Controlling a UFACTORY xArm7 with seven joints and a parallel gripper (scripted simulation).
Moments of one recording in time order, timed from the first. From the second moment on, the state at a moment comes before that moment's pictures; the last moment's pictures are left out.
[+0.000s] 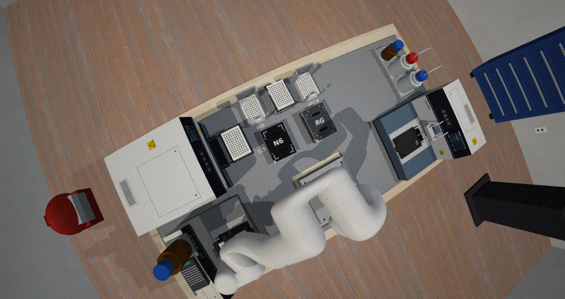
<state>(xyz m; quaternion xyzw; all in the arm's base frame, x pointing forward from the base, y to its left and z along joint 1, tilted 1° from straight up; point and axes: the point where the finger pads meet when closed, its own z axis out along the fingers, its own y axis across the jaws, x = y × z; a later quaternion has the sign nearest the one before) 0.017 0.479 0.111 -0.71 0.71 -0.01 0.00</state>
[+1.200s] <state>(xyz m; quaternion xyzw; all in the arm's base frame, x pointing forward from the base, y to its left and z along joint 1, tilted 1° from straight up) 0.018 0.478 0.069 -0.71 0.71 -0.01 0.00</state>
